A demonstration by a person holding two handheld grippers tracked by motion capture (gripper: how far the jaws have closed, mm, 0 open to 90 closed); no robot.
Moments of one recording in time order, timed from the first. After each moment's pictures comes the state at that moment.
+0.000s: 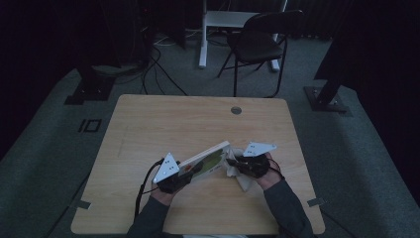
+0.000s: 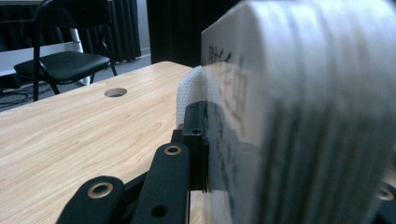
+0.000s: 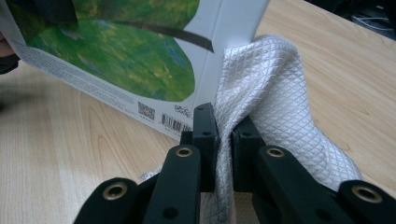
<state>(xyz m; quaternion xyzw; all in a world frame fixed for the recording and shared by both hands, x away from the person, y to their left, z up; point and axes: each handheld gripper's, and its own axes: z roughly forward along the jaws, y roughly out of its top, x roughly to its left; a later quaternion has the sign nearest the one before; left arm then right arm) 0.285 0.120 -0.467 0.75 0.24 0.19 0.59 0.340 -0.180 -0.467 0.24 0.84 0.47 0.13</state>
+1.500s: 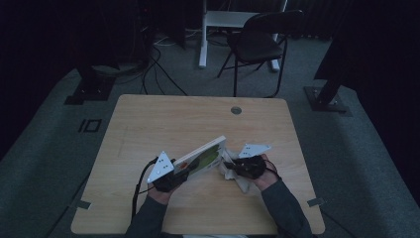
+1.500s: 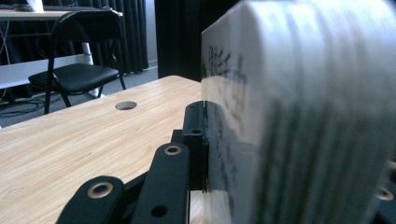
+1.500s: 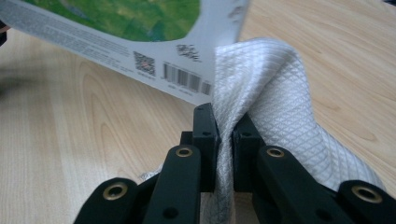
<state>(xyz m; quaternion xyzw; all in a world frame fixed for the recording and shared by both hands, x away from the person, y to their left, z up) 0.282 0.129 -0.458 0.73 0.25 0.20 0.60 0.344 -0.174 -0.478 0.24 0.85 0.45 0.11</state>
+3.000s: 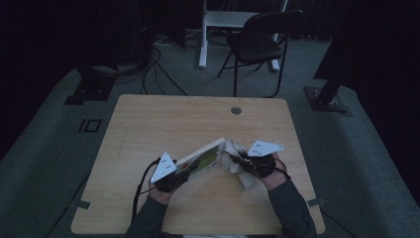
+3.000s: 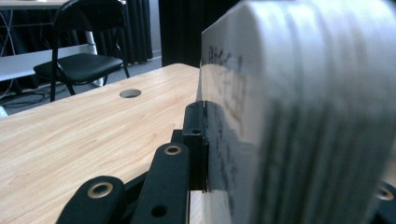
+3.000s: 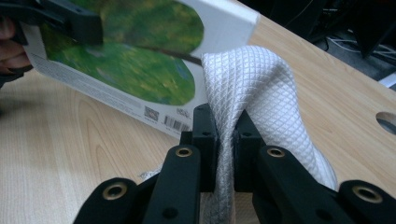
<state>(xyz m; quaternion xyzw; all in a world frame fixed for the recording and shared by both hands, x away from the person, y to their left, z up) 0.286 0.126 -0.468 0.74 0.26 0.20 0.59 0.325 -0.185 -0.437 0.23 0.83 0.47 0.17</state>
